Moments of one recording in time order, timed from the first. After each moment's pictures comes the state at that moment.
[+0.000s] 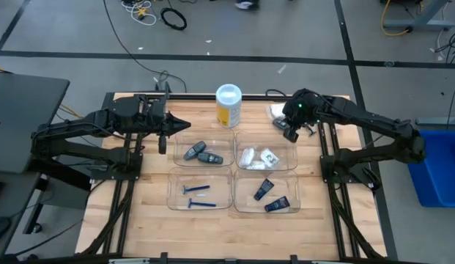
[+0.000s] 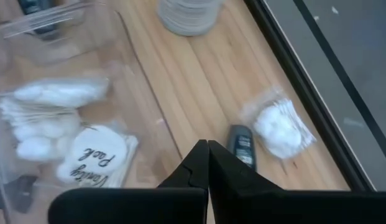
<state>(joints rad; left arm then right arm) 0.13 0.85 1.01 -0.35 -0.03 -0.09 -0.45 1.12 1.06 -0.92 0.08 -0.07</state>
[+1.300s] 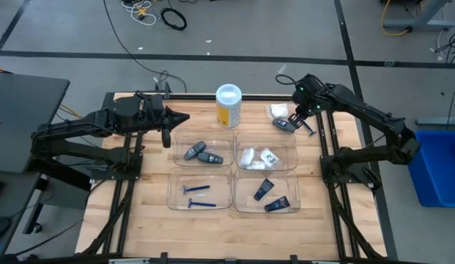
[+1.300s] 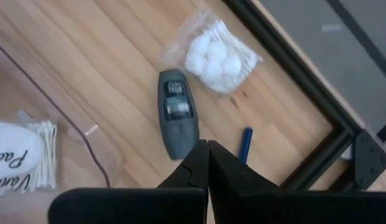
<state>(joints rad) 0.13 0.85 1.01 -0.35 -0.19 -0.18 -0.77 1.21 1.06 -1.02 0.08 -0.06</state>
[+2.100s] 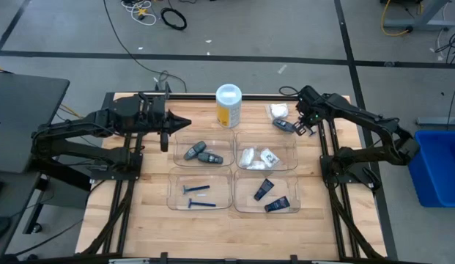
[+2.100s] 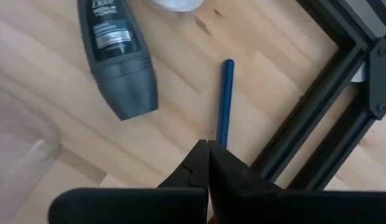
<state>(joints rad) 0.13 0.86 1.01 -0.34 -0.07 -0.17 -0.84 1.21 0.82 -0.95 0.18 0.03</state>
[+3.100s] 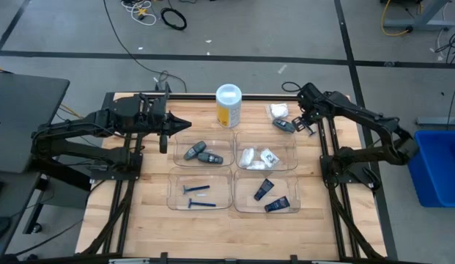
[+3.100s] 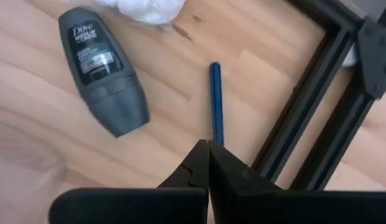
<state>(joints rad) 0.13 0.86 1.01 -0.34 -0.03 -0.13 -0.87 1.22 0.84 -0.95 0.18 0.14</state>
